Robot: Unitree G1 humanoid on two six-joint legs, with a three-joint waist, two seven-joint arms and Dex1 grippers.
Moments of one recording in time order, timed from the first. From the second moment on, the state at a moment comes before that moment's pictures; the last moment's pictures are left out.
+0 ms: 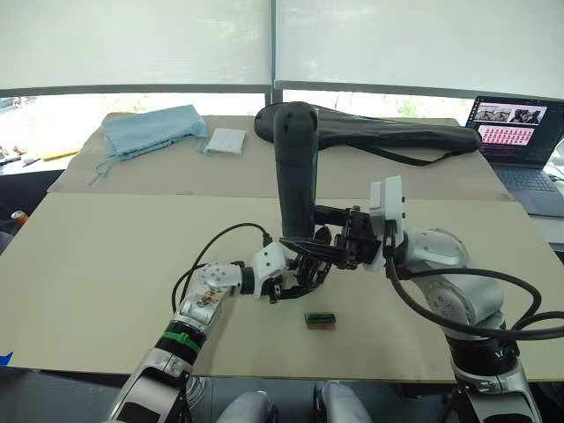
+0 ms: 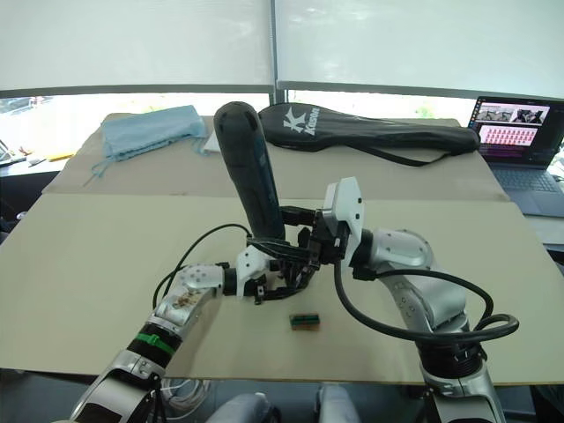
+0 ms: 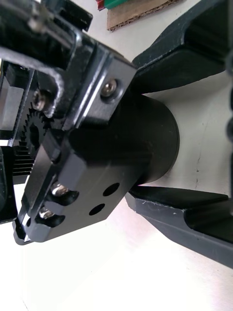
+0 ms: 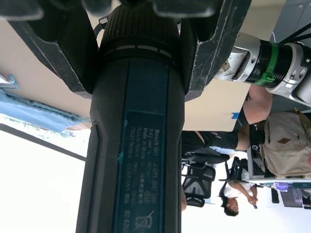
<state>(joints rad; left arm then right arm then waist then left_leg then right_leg) -0.48 0.27 -0.30 0.36 -0.08 -0.01 -1.03 -0.46 -0.46 0.08 -0.43 0.59 0.45 0.89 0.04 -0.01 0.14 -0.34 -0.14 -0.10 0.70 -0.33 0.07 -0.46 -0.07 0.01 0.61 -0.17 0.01</state>
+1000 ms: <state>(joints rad) -0.48 0.27 -0.30 0.38 -0.08 0.00 -1.03 -0.39 -0.41 0.12 -0.40 0.52 0.31 0.83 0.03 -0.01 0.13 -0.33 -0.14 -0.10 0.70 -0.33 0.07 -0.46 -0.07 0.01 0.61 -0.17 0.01</state>
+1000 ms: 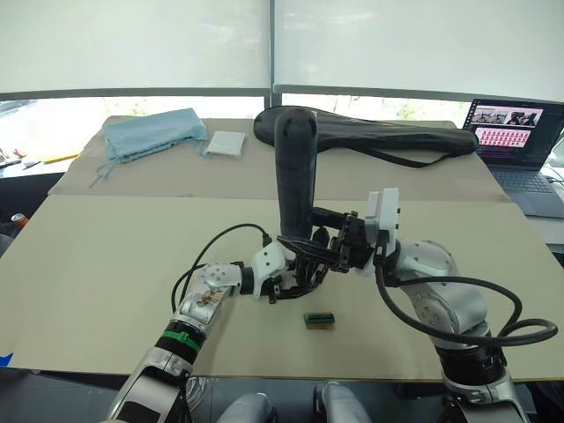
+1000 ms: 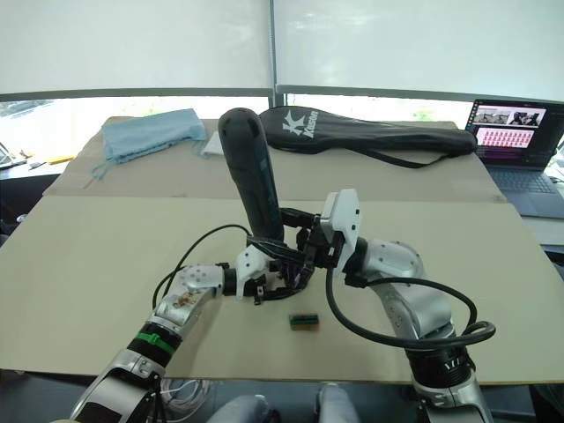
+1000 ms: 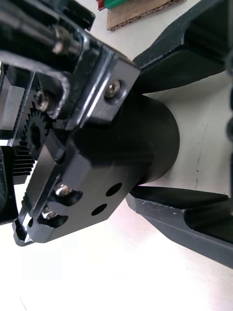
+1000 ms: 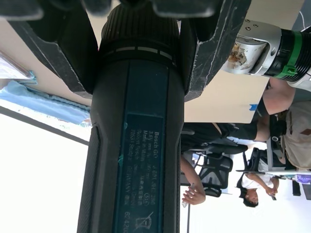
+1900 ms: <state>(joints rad) -0.48 0.28 -0.30 0.38 -0.08 0.02 -1.03 -0.37 -0.40 0.17 -0.37 0.49 0.26 0.82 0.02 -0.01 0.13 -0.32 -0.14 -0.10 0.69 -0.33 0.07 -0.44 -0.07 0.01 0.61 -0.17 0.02</state>
